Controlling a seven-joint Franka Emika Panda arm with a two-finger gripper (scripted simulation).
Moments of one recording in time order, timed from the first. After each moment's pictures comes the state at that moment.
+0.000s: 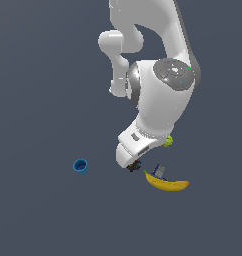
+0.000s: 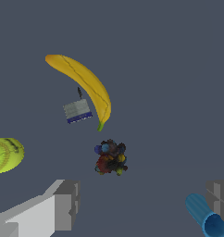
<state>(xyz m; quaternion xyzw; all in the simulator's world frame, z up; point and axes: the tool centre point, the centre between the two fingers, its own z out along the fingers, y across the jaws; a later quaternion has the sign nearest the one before) 0.095 0.072 0.211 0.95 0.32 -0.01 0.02</state>
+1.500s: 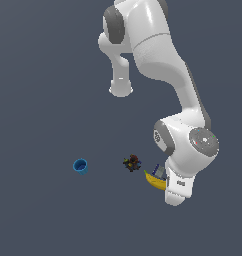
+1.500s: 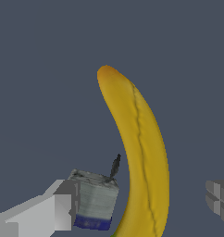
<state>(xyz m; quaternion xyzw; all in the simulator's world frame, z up) 0.137 0.192 0.067 0.81 0.59 0.00 0.00</state>
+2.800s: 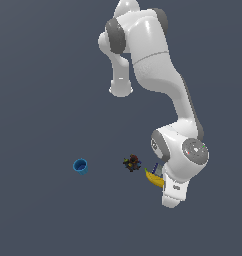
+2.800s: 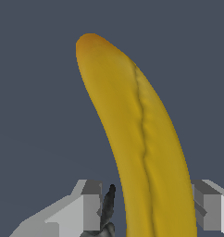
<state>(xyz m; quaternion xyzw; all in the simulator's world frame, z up) 0.138 0.194 0.020 0.80 0.59 0.00 0.00</state>
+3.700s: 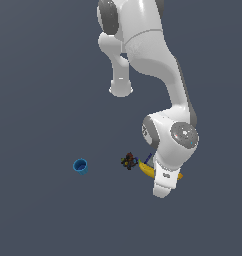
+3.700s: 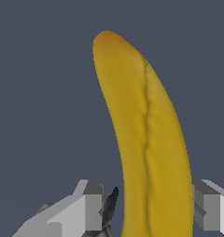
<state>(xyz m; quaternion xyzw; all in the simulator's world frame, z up) 0.113 0.157 0.060 0.80 0.59 0.00 0.00</state>
